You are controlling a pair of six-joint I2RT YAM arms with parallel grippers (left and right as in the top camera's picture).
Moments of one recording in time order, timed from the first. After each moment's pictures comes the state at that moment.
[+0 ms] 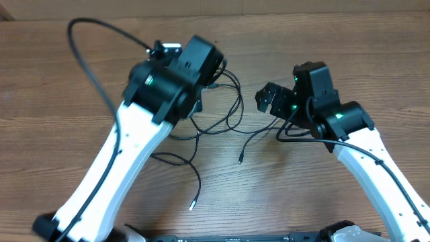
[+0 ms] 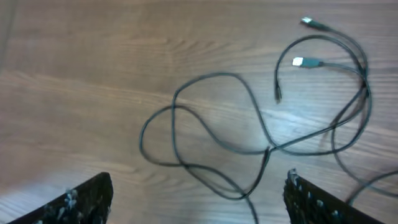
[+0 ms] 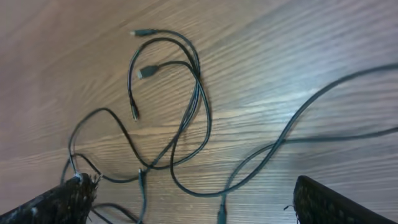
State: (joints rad) left arm -0.58 1.60 1.88 -1.54 -0.53 -0.66; right arm 0.35 1.37 1.16 -0.73 -0.11 0.70
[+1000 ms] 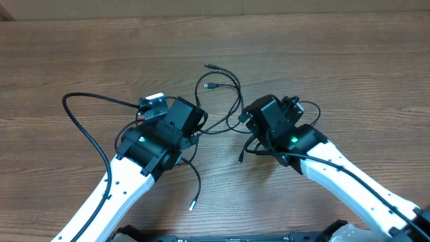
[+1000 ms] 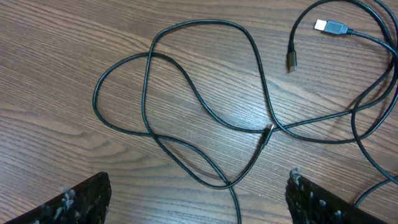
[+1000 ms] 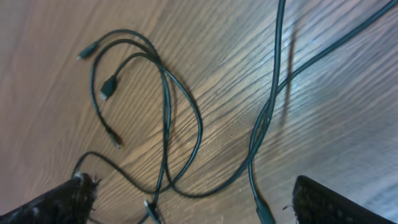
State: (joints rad) left arm -0.58 1.26 1.17 -1.12 -0.45 -0.87; right arm 0.63 1.41 0.97 -0.58 0.22 1.36
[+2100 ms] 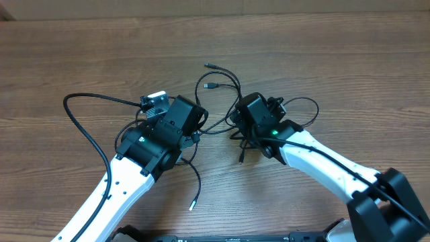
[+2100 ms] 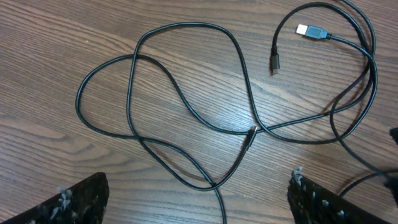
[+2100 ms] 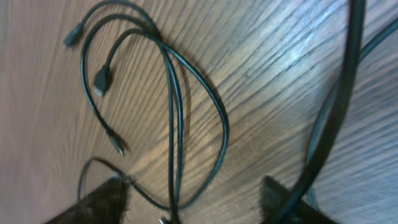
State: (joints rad) left arm -0.58 1.26 1.17 -1.08 -0.42 -0.86; right arm 0.63 1.62 0.95 -0.33 0.14 1.46
